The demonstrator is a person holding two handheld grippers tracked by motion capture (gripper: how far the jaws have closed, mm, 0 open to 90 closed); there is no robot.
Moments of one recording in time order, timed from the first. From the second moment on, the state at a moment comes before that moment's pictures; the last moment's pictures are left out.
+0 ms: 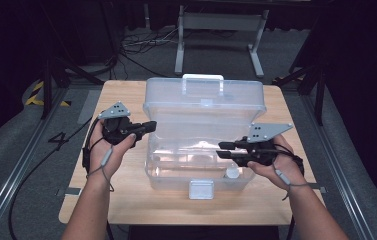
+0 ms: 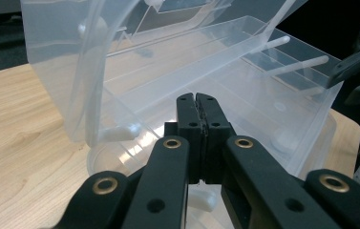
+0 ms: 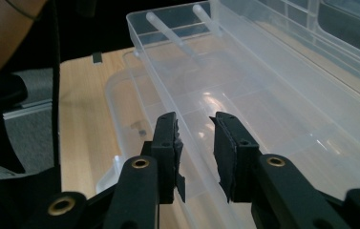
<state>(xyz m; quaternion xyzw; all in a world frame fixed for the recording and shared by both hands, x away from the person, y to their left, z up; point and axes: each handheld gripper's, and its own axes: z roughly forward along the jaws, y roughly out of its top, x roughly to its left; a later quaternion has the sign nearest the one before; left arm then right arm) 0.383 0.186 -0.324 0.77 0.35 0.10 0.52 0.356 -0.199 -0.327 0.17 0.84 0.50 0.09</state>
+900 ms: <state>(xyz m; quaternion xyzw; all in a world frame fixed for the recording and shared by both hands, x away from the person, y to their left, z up) 0.378 0.186 -0.328 0.78 0.35 0.09 0.50 0.352 -0.260 -0.330 0.27 0.79 0.53 0.11</state>
